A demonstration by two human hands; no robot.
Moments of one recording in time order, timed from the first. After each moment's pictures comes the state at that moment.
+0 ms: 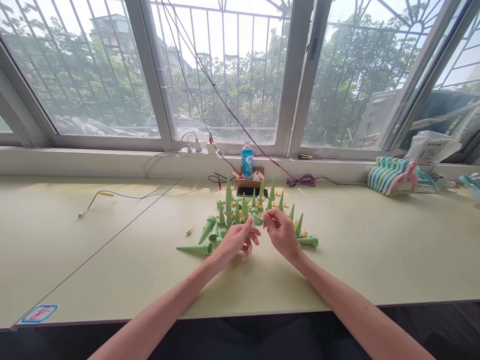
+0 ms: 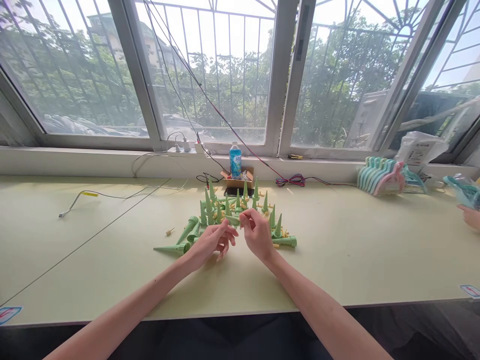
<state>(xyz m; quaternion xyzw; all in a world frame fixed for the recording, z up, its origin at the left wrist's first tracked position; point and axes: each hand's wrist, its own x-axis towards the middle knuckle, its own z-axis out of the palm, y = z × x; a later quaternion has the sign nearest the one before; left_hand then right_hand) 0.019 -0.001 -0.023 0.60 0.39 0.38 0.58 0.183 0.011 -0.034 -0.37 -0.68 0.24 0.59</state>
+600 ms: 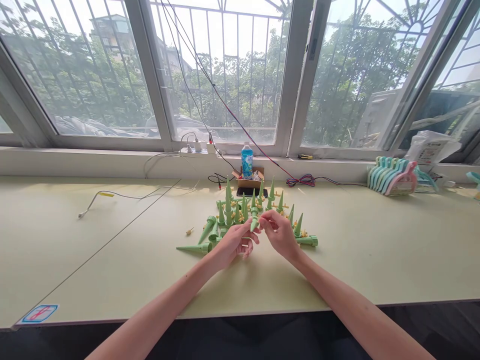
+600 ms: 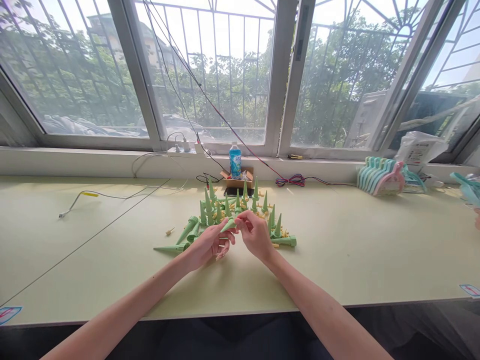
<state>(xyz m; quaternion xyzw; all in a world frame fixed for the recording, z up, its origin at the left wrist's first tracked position) 0.015 0.000 -0.022 0.54 0.33 0.37 0.68 0.183 0.011 -0.034 -0.33 -0.70 0.27 0.57</state>
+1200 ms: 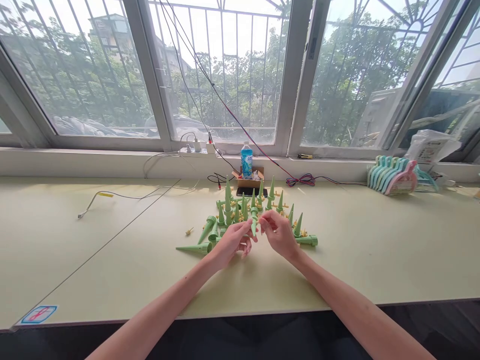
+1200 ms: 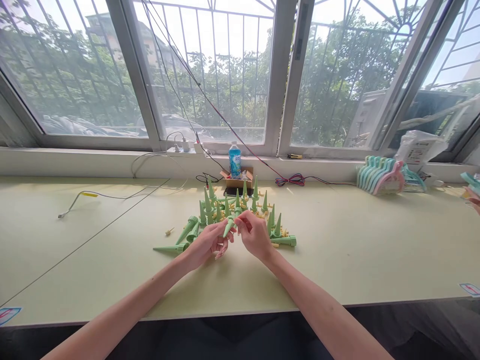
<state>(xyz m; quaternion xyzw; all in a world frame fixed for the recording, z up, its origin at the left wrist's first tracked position) 0.015 -0.001 -0.022 0.57 0.34 0.39 0.64 0.182 0.011 -0.034 -0.35 -0.72 0.24 0.55</state>
